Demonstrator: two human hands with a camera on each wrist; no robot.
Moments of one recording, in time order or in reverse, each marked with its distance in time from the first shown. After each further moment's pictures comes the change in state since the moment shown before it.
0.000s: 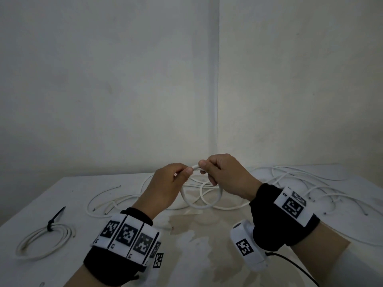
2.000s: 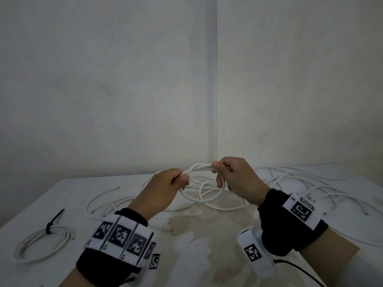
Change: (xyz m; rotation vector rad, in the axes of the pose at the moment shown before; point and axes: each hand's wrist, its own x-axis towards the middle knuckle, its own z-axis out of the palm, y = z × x) left_hand 0.002 -0.008 -0.003 0.119 -0.140 -0.018; right_hand -0.013 0.013 -0.009 0.161 0.118 0.086
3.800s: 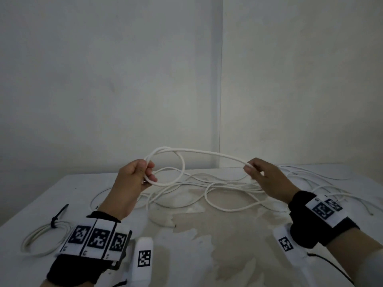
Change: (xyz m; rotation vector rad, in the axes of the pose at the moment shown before) left_hand -0.013 -0.032 -0.030 -0.820 0.371 -0.223; right_hand 0.007 0.072 -0.052 -0.354 0.053 -0.061
